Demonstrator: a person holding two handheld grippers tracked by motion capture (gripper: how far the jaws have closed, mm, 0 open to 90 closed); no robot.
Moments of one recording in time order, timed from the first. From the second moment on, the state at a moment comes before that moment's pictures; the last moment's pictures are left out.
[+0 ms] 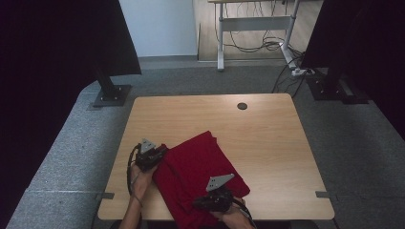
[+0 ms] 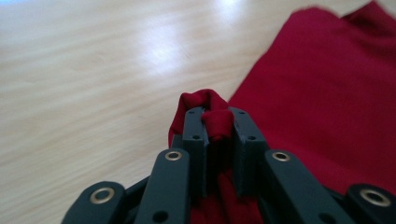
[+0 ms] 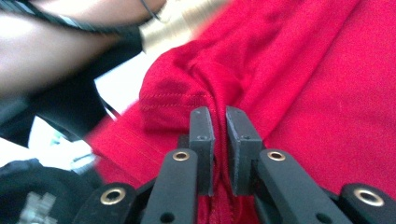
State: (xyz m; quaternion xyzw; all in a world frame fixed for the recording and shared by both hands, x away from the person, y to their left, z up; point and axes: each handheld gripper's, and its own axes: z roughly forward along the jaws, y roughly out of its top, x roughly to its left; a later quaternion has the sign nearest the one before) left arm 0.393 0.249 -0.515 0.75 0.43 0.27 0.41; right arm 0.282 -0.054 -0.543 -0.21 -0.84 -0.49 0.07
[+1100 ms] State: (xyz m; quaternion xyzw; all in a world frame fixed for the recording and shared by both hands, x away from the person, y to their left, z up) left arm 0.463 0.109 -0.536 0.81 0.34 0.26 0.39; right arm 0.297 -0.169 -0.555 -0.33 -0.83 -0.46 0.01
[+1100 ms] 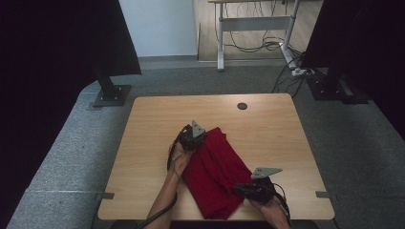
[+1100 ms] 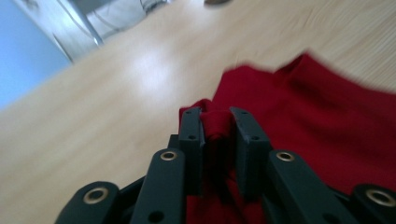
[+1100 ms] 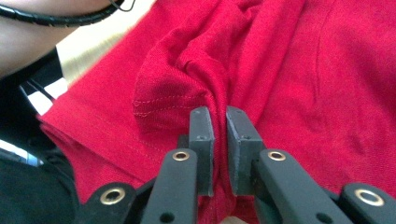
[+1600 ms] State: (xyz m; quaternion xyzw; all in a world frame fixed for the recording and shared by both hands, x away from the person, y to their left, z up) left arm 0.415 0.193 -0.527 0.79 0.39 0.23 0.41; right arm 0.282 -0.114 -0.558 -0.27 -0.85 -0.46 0.06
